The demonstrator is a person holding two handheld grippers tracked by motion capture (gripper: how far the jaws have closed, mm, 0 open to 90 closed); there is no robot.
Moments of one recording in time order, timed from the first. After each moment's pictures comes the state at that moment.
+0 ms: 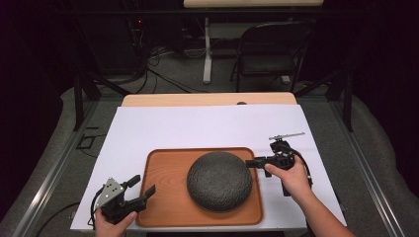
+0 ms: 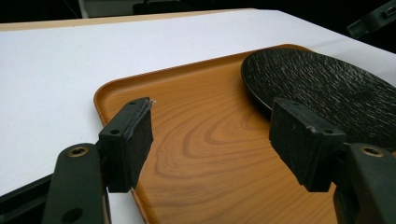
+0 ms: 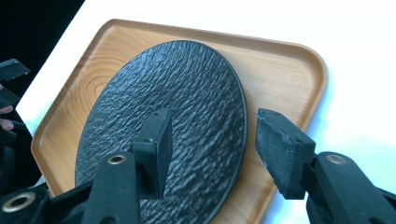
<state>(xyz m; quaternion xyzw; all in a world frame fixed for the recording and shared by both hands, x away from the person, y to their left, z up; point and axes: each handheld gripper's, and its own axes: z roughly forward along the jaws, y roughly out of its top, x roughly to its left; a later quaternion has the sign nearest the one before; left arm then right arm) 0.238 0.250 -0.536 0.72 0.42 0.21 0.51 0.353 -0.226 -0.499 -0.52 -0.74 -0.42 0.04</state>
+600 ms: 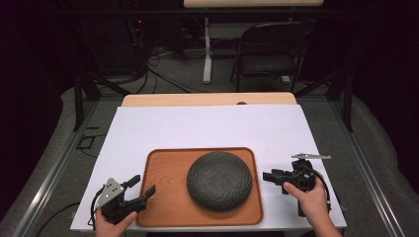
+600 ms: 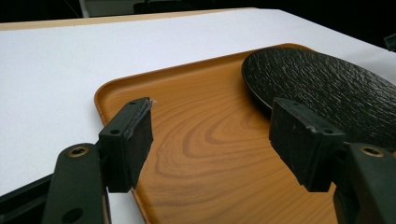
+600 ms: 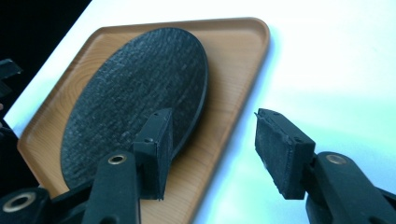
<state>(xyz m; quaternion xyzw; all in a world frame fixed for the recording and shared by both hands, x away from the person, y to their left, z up) 0.238 0.250 -0.536 0.72 0.42 0.22 0.51 0.298 -0.271 -0.519 -0.54 -0.70 -0.46 -0.01</state>
